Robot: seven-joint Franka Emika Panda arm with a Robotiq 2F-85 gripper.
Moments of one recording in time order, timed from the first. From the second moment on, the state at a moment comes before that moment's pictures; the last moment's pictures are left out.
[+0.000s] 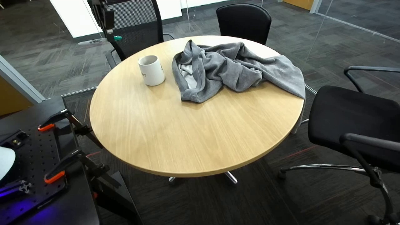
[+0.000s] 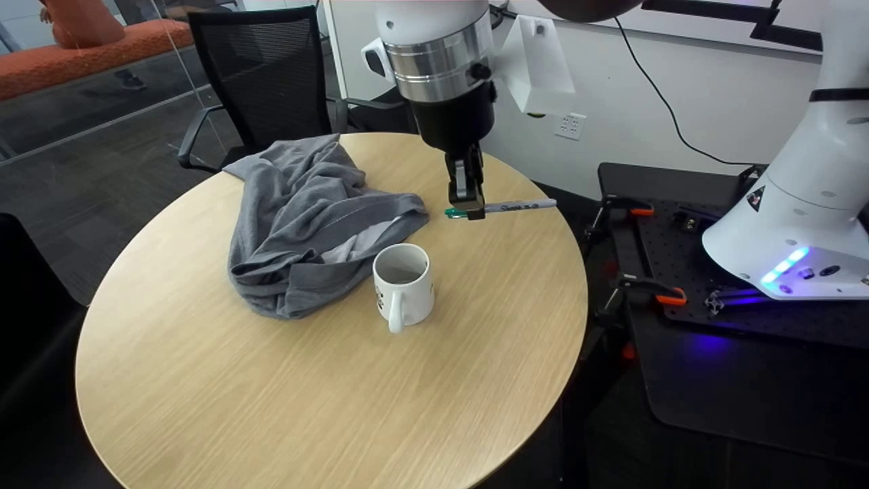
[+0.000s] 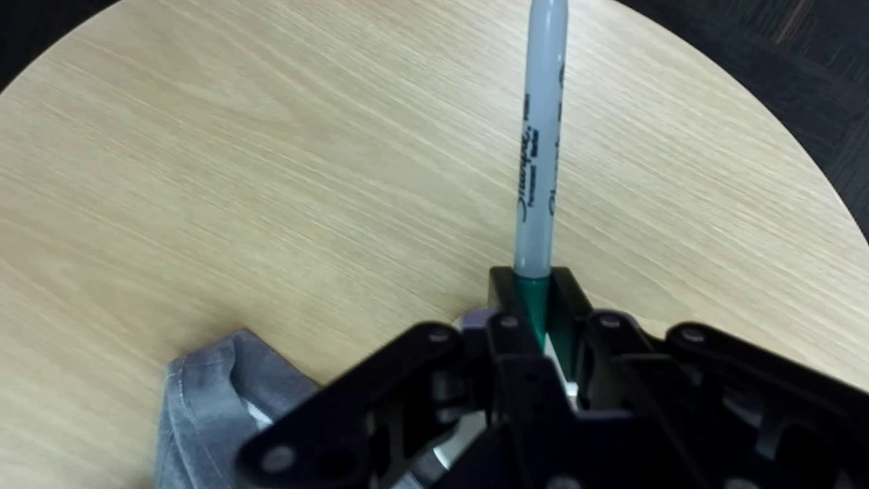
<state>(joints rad) 0.17 0.12 0.17 -2.20 -0.10 2.08 0.29</state>
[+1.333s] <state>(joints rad) 0.30 0.13 0.17 -2.28 -0.66 2.30 1.27</state>
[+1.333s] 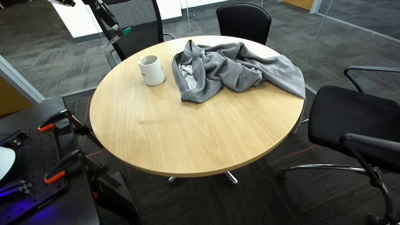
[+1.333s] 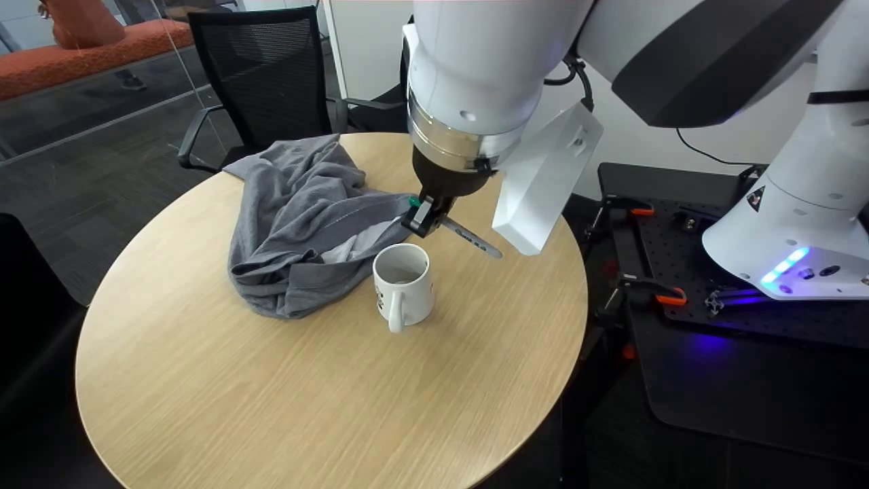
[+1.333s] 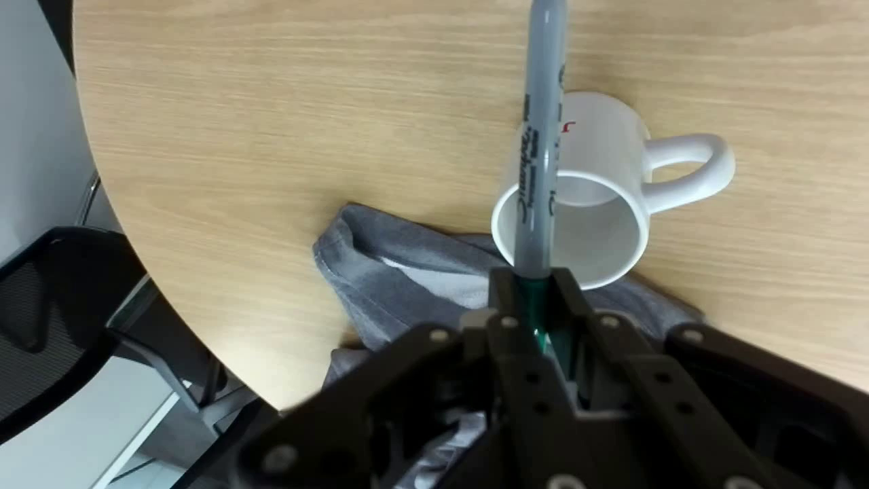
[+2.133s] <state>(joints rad) 0.34 0.20 0.18 -2.26 -1.06 2.24 1.81</state>
